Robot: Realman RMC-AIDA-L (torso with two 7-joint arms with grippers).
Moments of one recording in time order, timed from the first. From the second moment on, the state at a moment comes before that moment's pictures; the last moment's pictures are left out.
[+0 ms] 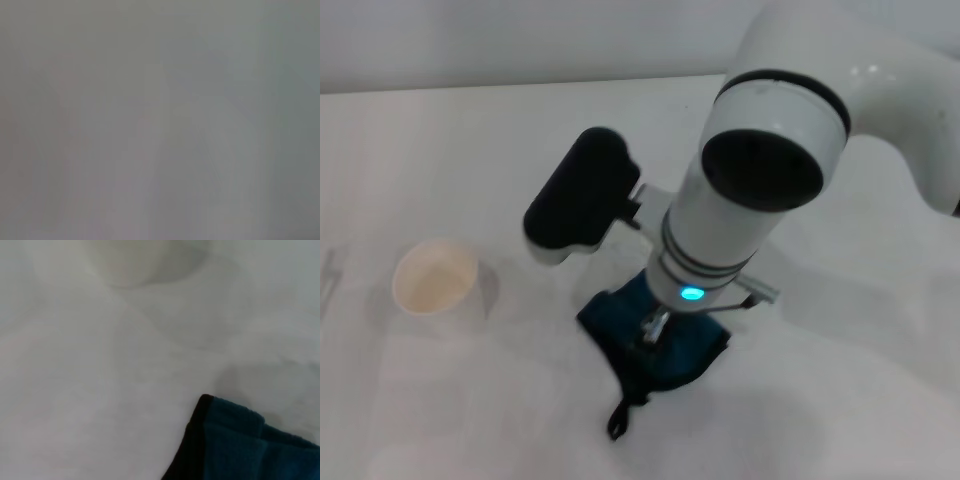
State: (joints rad) left arm -0.27 -2.08 2.84 0.03 -1.32 1.35 -0.16; right arm 0.92 2.03 -2.28 -1.13 0.70 1.22 0.10
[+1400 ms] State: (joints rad) left arm -0.31 -2.08 2.84 0.02 -1.35 1.34 -0.16; right arm 0.62 2.01 -1.58 -1.17 0.27 1.44 -0.18
